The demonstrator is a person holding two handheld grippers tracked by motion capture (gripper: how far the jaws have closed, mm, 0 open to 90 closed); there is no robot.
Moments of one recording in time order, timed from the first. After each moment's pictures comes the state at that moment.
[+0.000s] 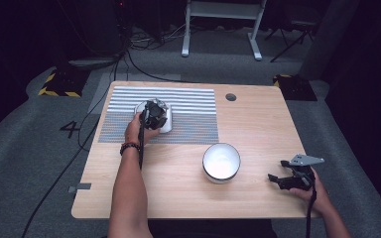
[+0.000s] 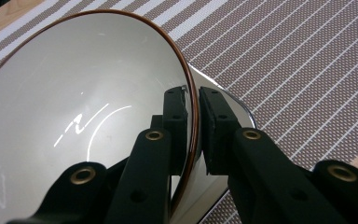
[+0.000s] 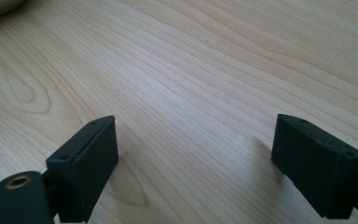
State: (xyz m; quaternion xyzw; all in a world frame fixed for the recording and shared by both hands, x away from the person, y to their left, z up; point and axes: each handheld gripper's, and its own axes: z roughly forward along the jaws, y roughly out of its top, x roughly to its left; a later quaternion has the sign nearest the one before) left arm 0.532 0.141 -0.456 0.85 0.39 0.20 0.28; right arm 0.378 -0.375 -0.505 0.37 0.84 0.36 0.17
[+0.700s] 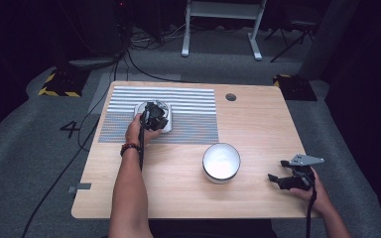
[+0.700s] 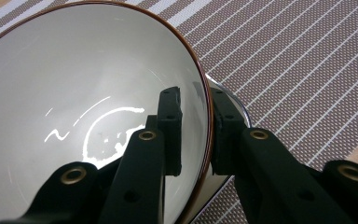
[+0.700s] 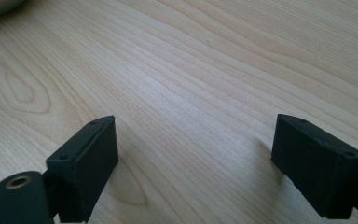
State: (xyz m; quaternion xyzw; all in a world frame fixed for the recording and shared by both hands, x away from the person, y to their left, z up) left arm 0.533 0.140 -0.460 0.86 0.39 0.18 0.28; right arm 0.378 -0.375 -0.505 0.37 0.84 0.36 0.17
